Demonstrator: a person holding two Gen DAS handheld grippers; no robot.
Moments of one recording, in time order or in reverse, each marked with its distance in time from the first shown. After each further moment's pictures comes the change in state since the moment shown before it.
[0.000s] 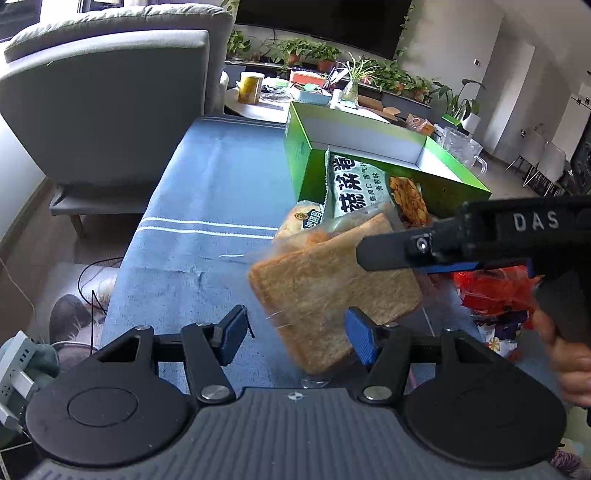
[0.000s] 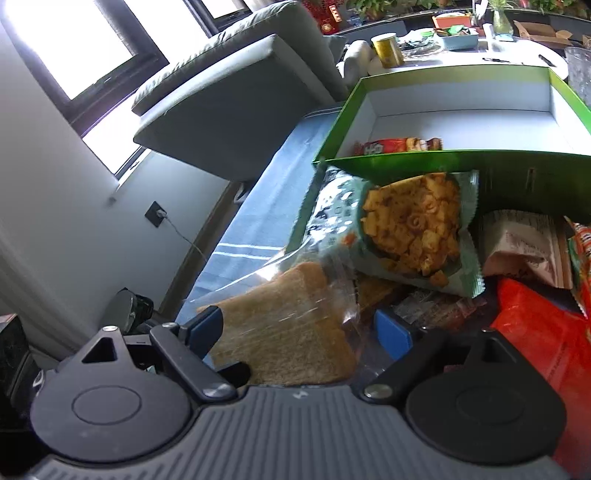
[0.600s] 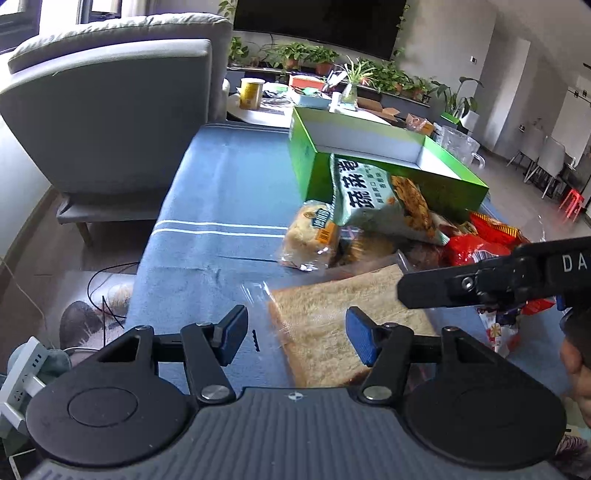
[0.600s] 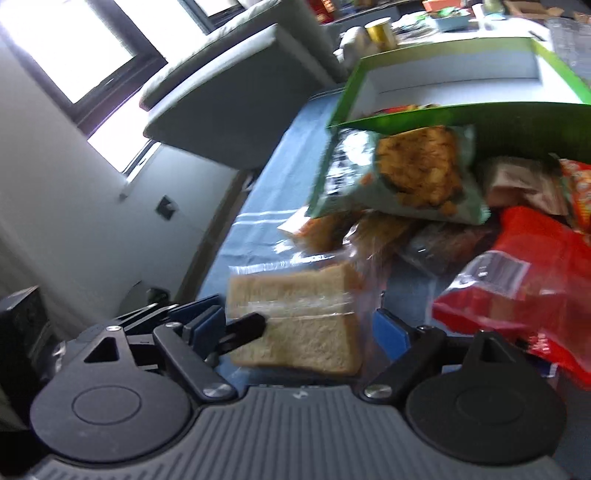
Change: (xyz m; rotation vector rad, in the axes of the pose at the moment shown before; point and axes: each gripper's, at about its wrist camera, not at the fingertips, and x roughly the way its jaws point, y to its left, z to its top) left arm -0.015 0.006 -0.006 0.021 -0.014 0.017; right arm -0.020 0.014 -0.030 0.073 0.012 0.006
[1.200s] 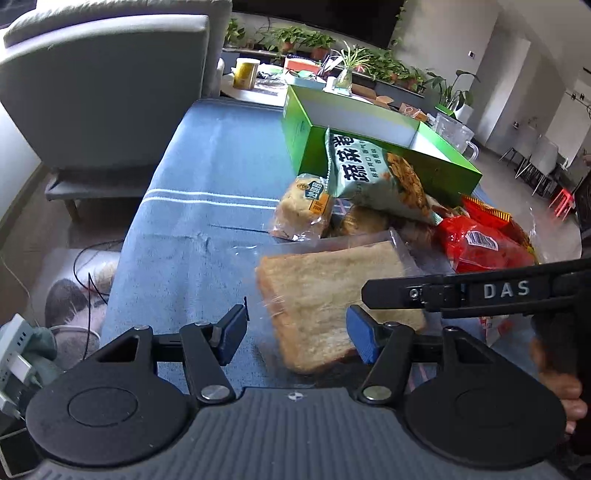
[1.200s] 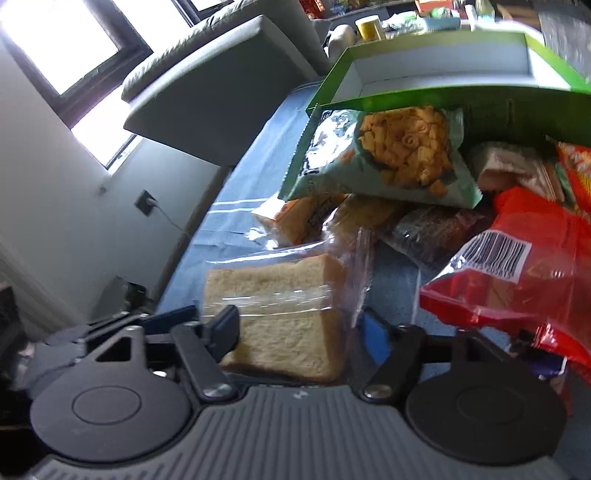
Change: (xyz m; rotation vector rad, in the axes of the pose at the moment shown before) left arm 0.004 0.003 -0.013 -0.016 0.050 -0.046; right arm 0.019 -0.003 -0.013 -0.044 0.000 -0.070
